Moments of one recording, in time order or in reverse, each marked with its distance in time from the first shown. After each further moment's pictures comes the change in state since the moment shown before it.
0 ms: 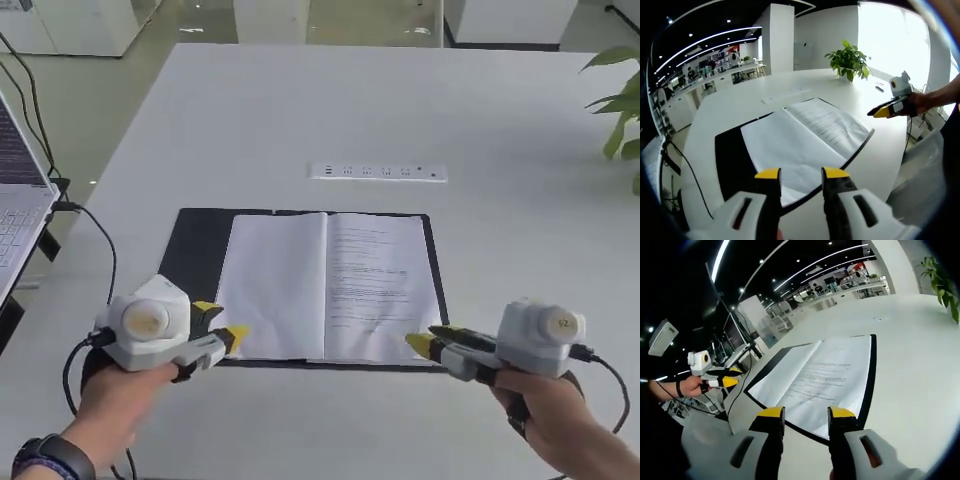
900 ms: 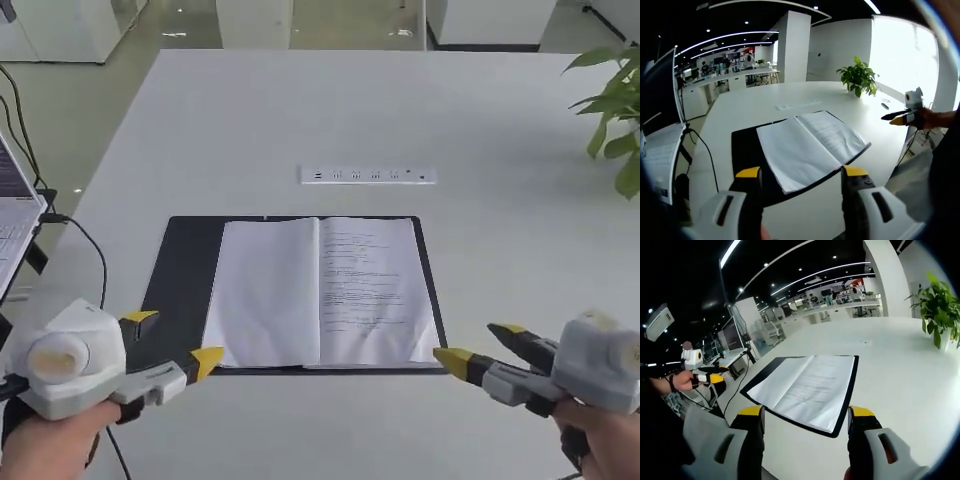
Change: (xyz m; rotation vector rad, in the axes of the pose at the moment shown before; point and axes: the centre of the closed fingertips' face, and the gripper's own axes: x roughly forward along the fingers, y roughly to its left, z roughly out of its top) left arm -0.069 -0.007 0.015 -0.131 -0.084 0.073; right arm -0.067 0.017 0.015 -0.084 -0.068 -0.120
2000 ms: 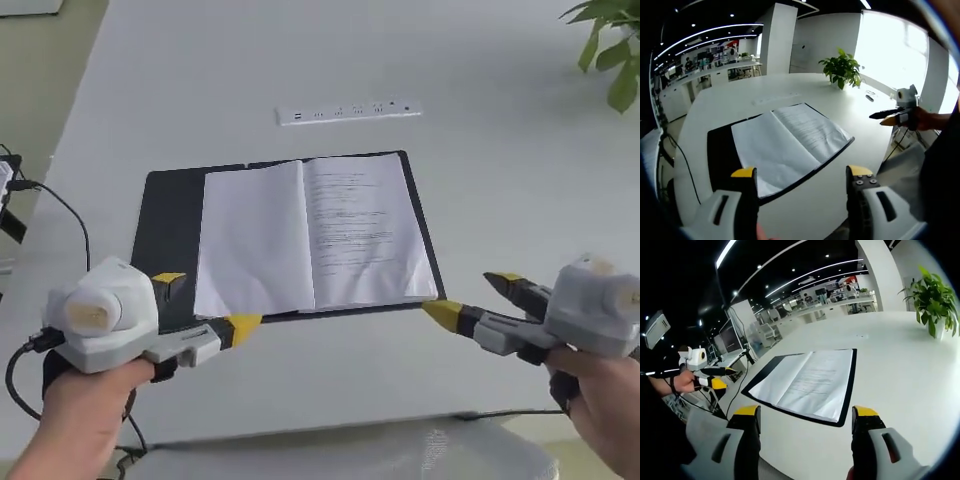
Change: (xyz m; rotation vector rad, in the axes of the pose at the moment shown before) left arm 0.036 -0.045 -0.004 0.048 0.093 -0.160; right arm -0.008 0.007 -0.016 0.058 -0.002 -0.025
